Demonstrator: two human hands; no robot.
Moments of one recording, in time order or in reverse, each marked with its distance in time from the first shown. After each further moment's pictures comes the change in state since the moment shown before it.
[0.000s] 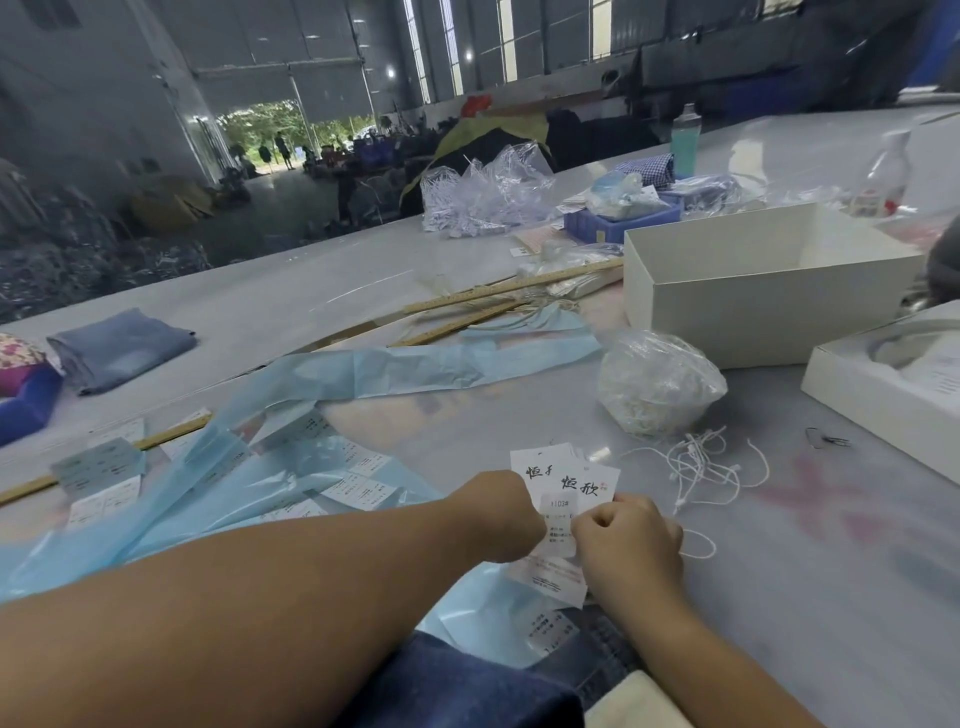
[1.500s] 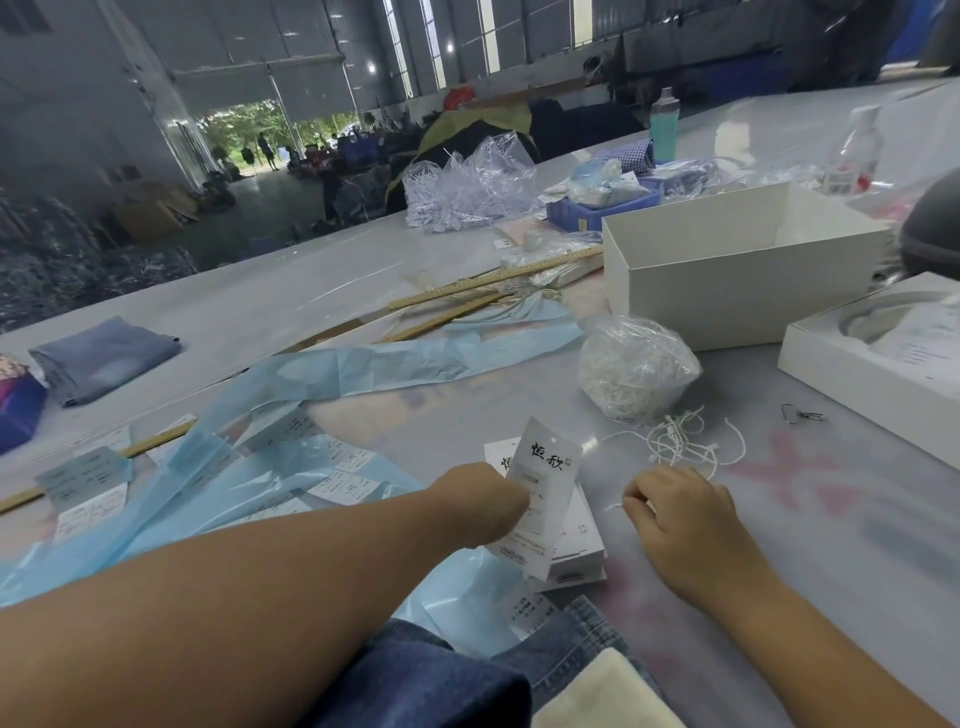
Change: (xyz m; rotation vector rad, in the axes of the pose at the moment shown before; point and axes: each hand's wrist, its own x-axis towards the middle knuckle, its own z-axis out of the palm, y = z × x) left_hand 0.004 -0.002 0.004 -0.284 -0.059 -0.179; right_hand 0.021 0.050 -0.056 -0.351 0.059 -0.499
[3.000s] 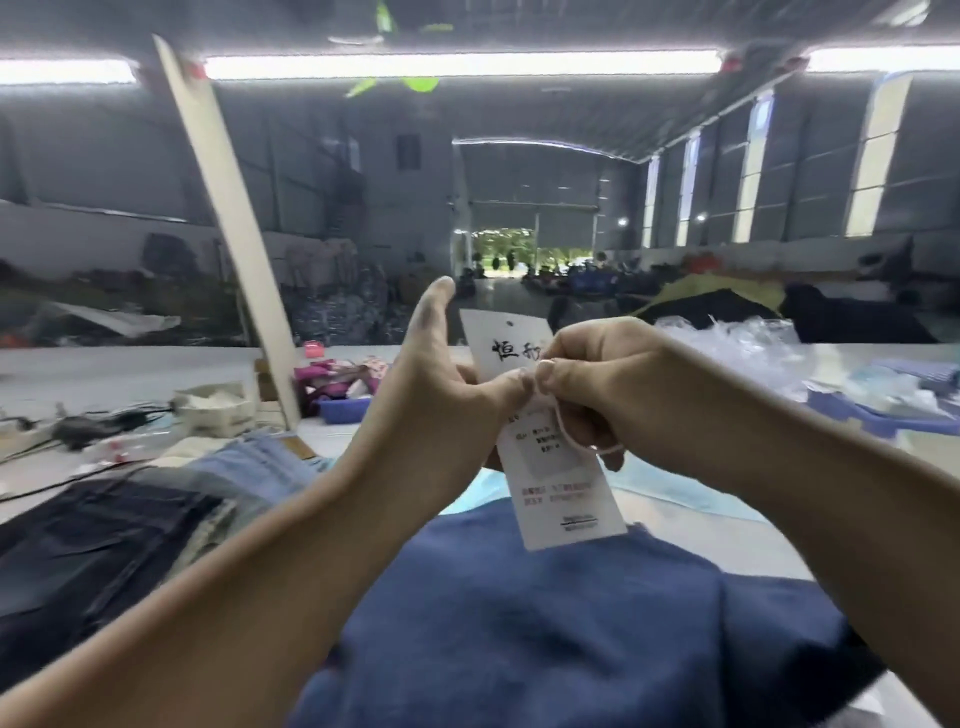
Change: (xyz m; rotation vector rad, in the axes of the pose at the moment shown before) left_hand -0.380 -0.150 -0.152 -0.924 0.938 0.592; right_hand -0.088 -0.406 -0.191 0.733 -0.533 -0.652
